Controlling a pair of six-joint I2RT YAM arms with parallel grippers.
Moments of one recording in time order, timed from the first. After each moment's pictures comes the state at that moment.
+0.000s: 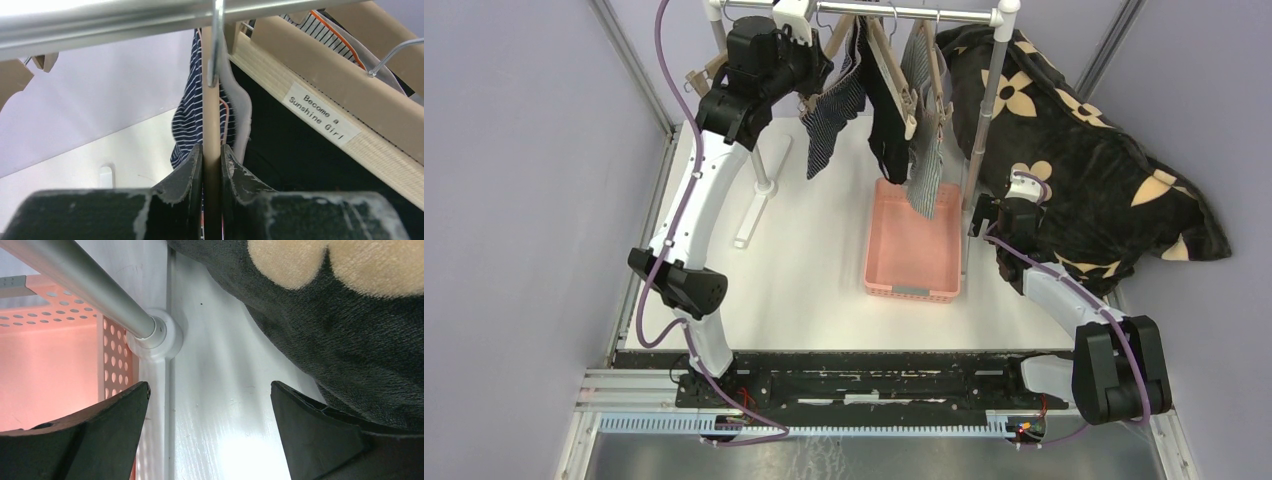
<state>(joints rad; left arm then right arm) -0.43 1.85 2.31 -0.62 0.10 -0.06 0.15 1.23 0.58 0.14 0.33 0.20</state>
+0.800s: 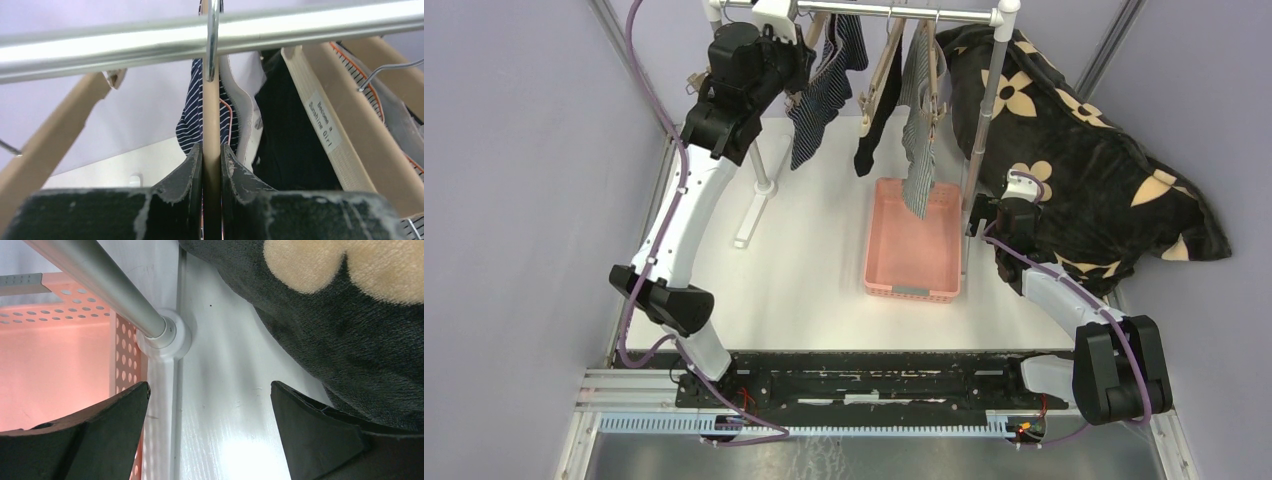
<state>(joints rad) -0.43 1.73 2.16 -0.48 -0.03 -0.02 0.16 1.23 0.58 0.16 0.31 0.19</state>
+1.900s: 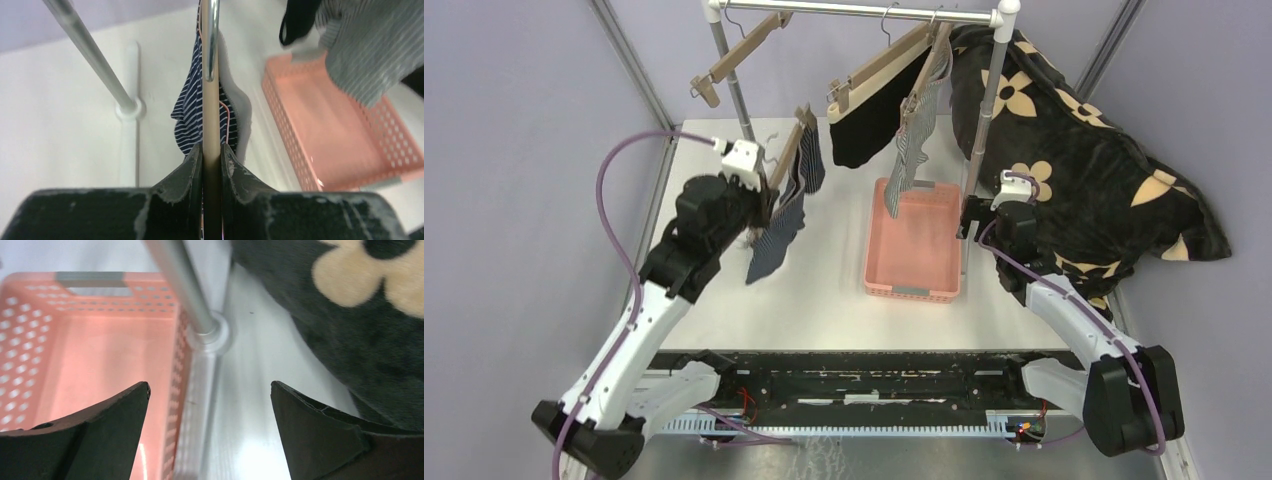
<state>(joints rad) -0.44 0.98 1.14 -0.39 -0.07 -0.03 0.22 1.12 0.58 0.11 0.24 0.19</state>
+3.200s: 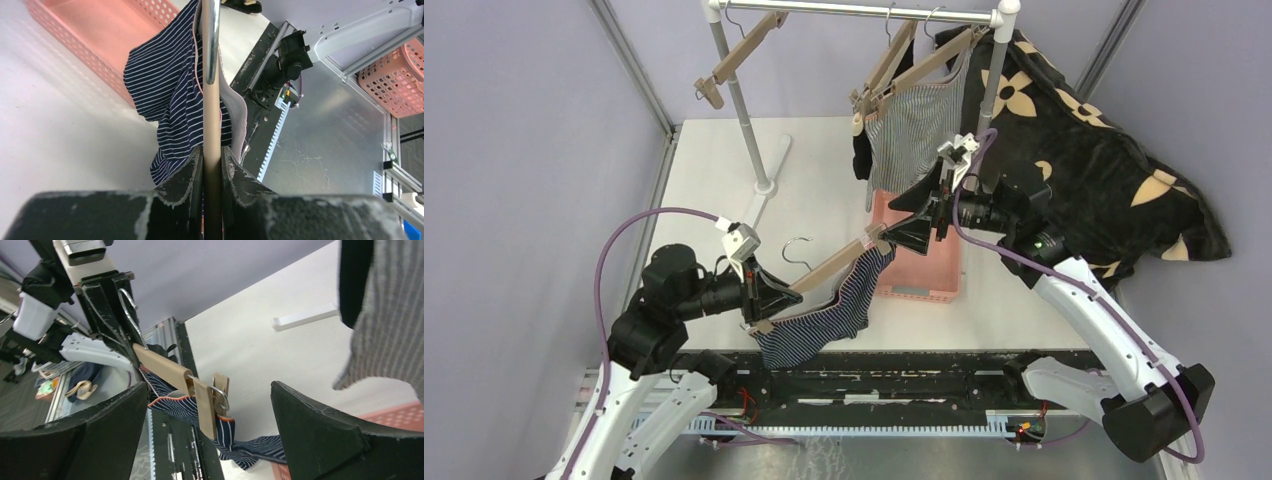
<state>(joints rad) -0.45 0.52 0.87 -0.68 0.70 -0.20 0.46 1.05 1.03 -0.01 -0.84 0.37</state>
